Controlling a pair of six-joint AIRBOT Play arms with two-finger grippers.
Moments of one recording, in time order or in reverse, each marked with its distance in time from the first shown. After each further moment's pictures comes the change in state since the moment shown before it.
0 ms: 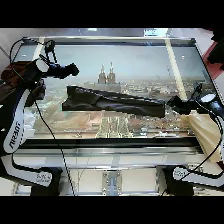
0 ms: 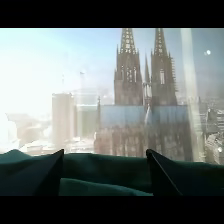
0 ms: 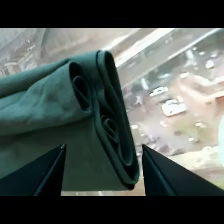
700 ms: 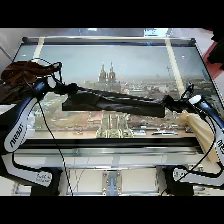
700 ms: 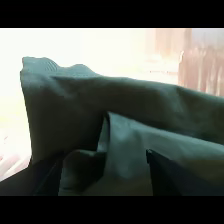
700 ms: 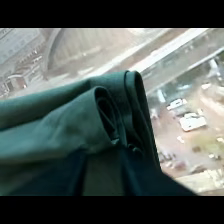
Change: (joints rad) left arm 0.000 -0.013 -0.233 0.227 0.060 -0.113; right arm 0.129 -0.011 -0.049 -0.038 -0.231 0.103
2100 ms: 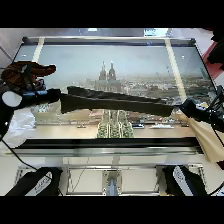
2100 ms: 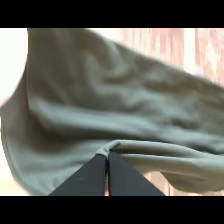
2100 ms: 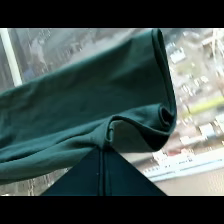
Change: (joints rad) left arm 0.119 0.620 -0.344 -0.209 -0.162 0.082; right arm -0.249 0.573 -0.170 0.145 0.299 -0.127
